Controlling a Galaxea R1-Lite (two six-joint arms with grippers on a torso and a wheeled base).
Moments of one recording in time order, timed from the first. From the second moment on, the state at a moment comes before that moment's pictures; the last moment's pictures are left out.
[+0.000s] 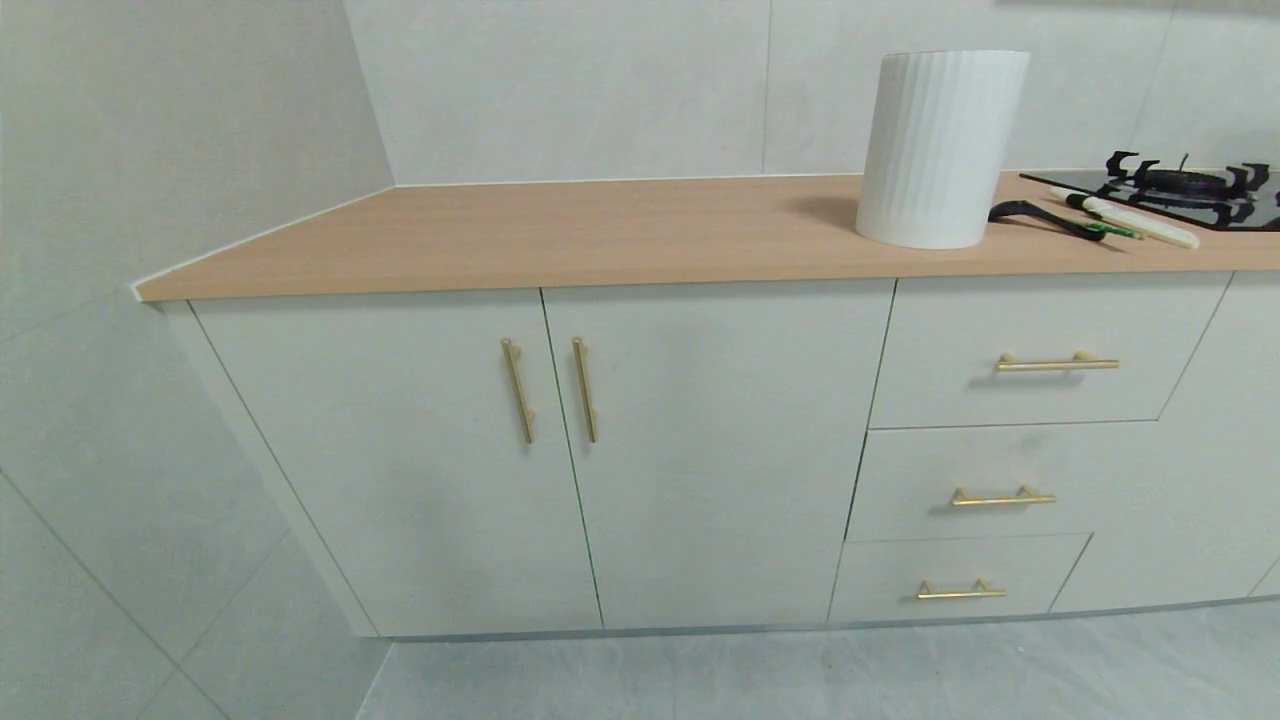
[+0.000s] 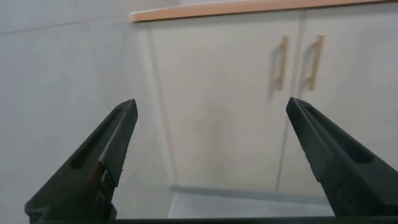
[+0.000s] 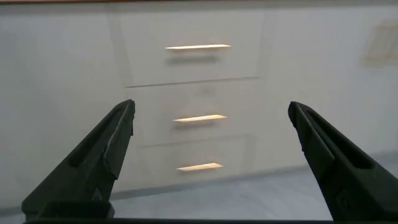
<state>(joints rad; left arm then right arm) 0.00 0.00 -0.12 -0.09 0.10 0.09 0.00 0.00 -0.04 -0.12 -0.03 0.02</state>
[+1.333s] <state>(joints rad) 0.00 0.00 0.00 0.01 -0.05 0.01 0.00 0.00 0.00 0.00 0.01 0.02</state>
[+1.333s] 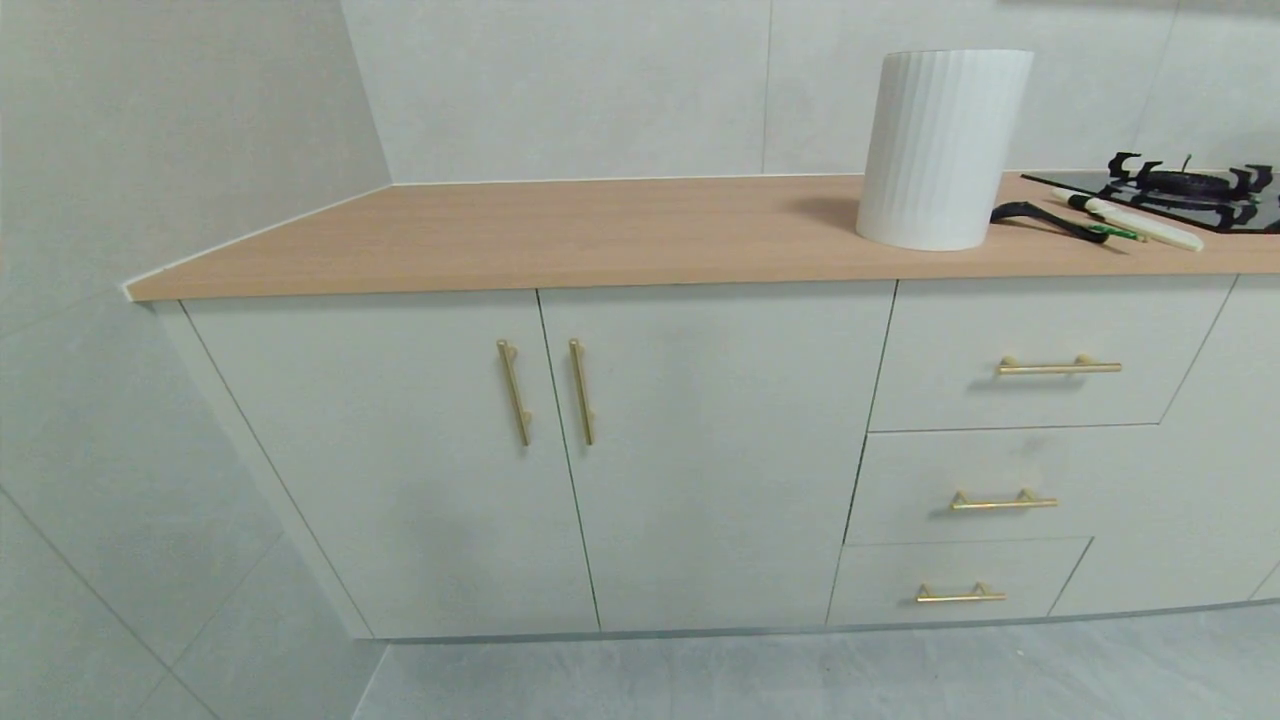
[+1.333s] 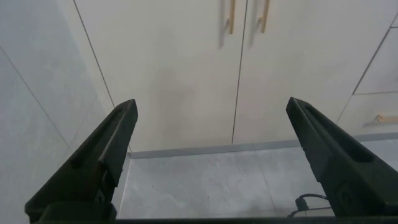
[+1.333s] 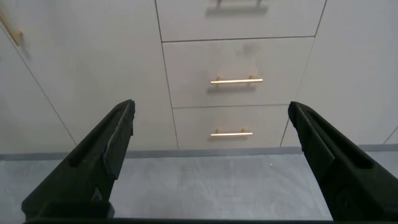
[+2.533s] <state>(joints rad) 0.00 0.00 0.00 0.01 -0.05 0.01 0.00 0.00 0.00 0.00 0.01 0.02</state>
